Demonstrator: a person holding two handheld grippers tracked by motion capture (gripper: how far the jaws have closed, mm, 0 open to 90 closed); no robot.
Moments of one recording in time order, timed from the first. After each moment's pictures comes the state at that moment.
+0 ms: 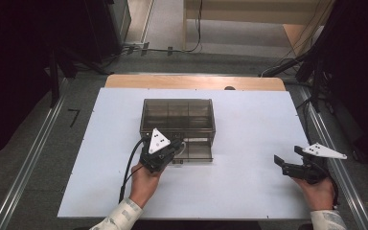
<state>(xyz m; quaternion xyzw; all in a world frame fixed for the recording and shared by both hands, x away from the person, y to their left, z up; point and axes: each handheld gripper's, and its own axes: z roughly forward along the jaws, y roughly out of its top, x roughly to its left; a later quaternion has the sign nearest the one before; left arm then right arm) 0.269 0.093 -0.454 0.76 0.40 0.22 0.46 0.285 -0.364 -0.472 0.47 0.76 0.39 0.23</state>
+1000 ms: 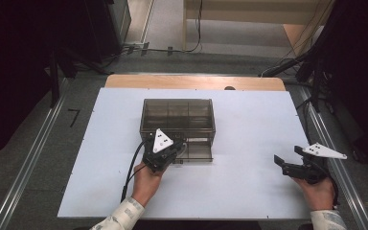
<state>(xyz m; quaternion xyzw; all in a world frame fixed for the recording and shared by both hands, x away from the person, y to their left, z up) 0.275 0.088 -0.465 0.77 0.40 0.22 0.45 0.285 -0.364 -0.472 0.47 0.76 0.39 0.23</state>
